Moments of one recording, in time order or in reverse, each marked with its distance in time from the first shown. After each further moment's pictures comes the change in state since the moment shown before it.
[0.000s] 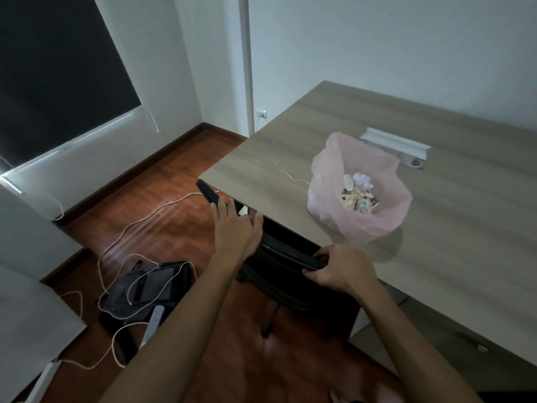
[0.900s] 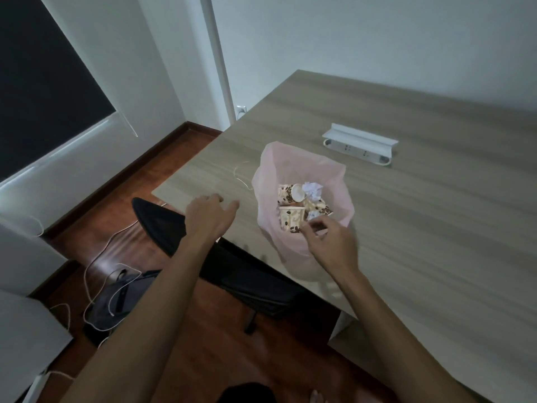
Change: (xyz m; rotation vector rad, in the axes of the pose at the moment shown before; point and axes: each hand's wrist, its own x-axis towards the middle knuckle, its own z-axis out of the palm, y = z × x) left_hand 0.089 0.148 -0.003 -0.142 -0.081 -0.173; right_hand 0.085 0.151 -0.053 0.641 0.385 0.130
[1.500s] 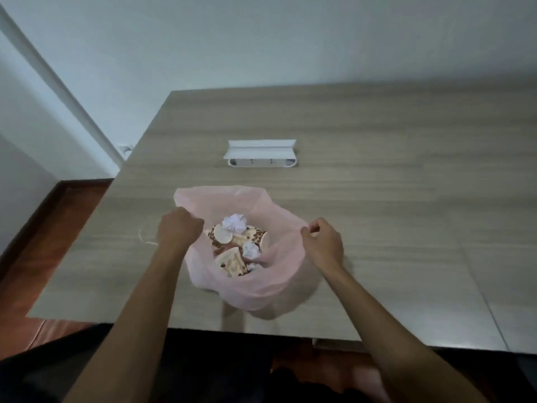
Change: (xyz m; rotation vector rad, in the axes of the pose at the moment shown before) left_hand 0.133 0.143 0.058 0.031 -0.261 0.218; right_hand 0.085 0.088 -0.038 0.086 0.383 0.543
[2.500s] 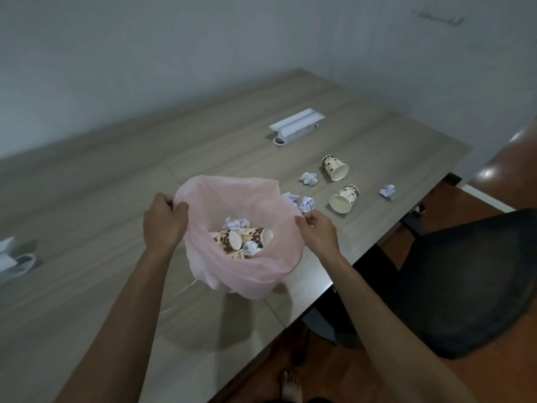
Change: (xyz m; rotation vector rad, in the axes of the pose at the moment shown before) left_hand -0.197 0.486 0.194 -0.507 -0.143 0.681; right_hand 0.075 0.265 -0.435 0.199 0.529 0.311
